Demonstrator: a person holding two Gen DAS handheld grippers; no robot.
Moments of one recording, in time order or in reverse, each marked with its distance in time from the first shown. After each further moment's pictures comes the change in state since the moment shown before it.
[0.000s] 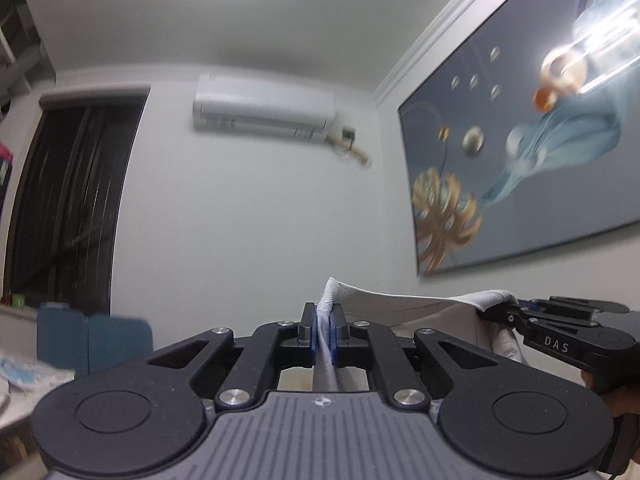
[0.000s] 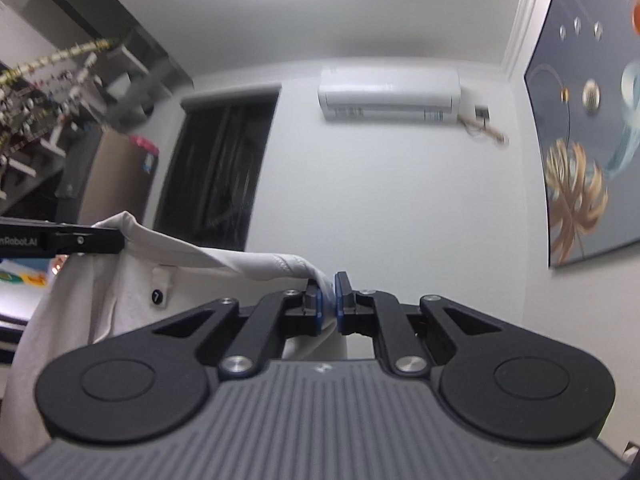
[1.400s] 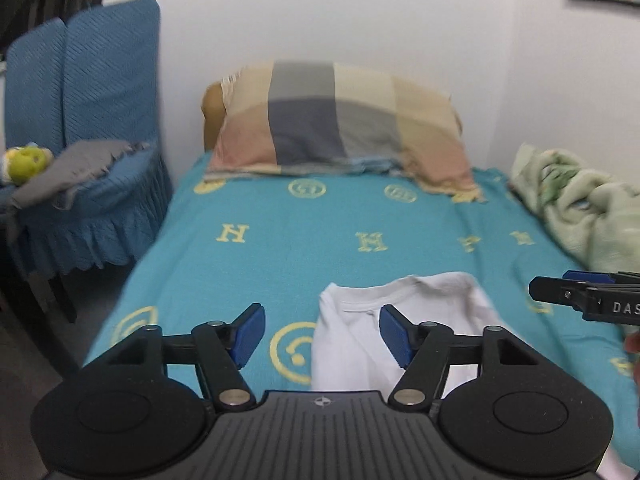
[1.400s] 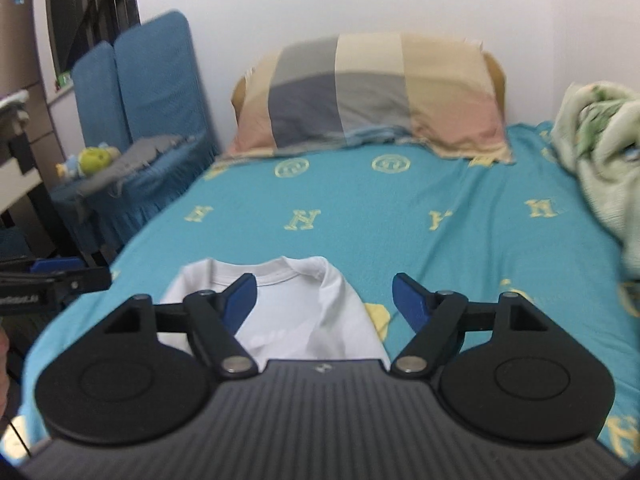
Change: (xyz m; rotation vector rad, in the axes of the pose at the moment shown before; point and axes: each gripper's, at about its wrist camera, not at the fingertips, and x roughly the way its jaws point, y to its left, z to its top) left arm 0.400 0.176 -0.467 -0.132 0.726 0.106; right arm 0.313 -0.045 -0.451 0.314 0.736 -0.045
